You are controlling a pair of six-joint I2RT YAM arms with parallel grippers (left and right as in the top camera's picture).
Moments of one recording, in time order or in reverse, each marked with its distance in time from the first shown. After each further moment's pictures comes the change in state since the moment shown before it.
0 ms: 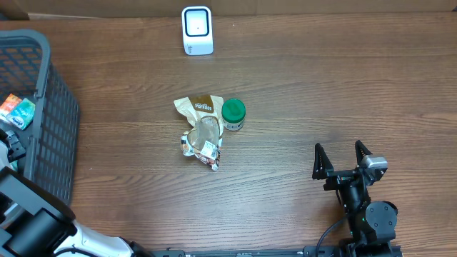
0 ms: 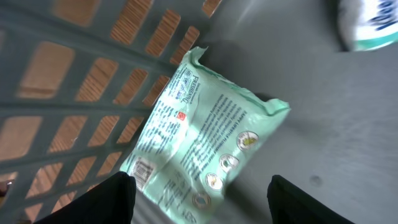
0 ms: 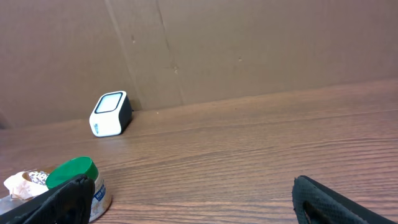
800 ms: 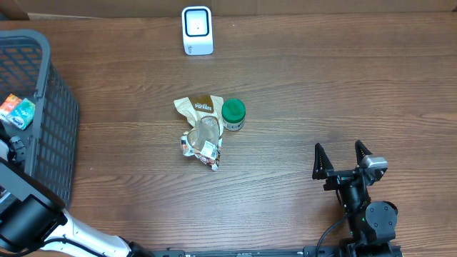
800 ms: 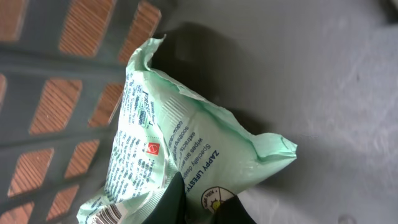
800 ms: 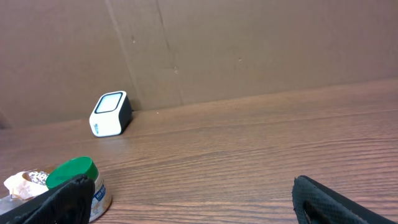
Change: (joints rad) left arm 0.015 0.125 0.026 0.021 0.019 0.060; right arm 0.000 0.000 0.000 0.000 0.000 0.000
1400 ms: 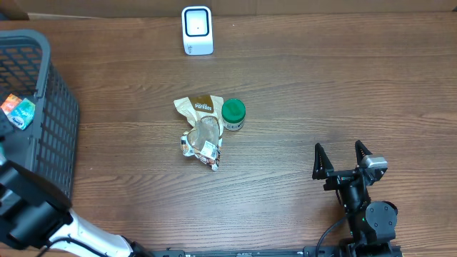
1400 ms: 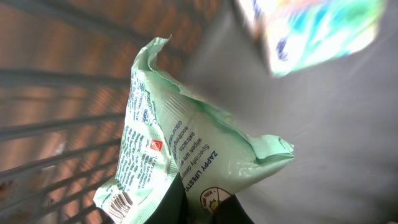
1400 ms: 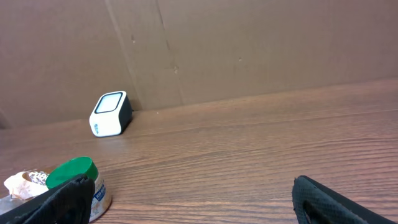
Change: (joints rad) left arm -0.085 -0.033 0.422 -0.500 0.023 -0.138; right arm 0.000 0.000 0.000 0.000 0.000 0.000
